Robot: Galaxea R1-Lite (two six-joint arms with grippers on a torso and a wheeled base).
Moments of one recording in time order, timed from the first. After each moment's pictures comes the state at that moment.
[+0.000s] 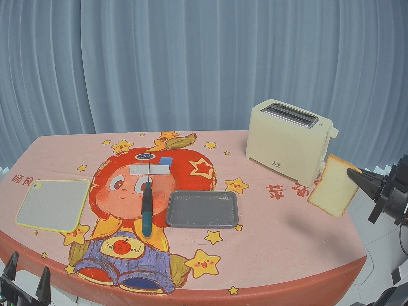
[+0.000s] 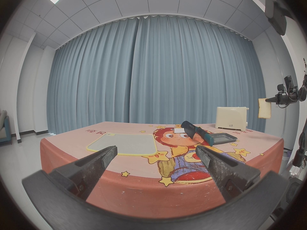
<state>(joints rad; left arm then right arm) 0.00 0.02 -0.02 -0.01 0.03 -0.02 0.34 1.12 -0.35 -0.64 0.21 -0.07</state>
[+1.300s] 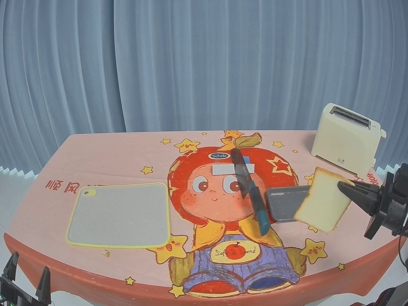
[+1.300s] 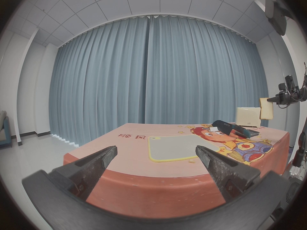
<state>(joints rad) 0.00 0.02 -0.02 -0.01 0.03 -0.02 0.48 1.10 -0.34 -0.63 0.20 -0.05</state>
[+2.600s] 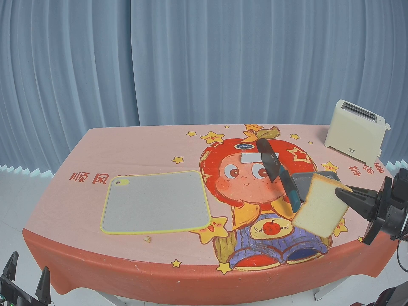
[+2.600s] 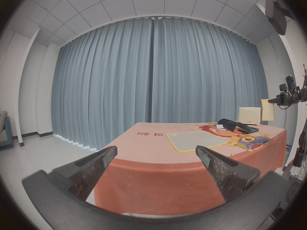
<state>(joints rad) 0.00 0.02 -0.02 -0.01 0.03 -0.02 0.50 1.10 -0.33 -0.63 0.20 -0.05</state>
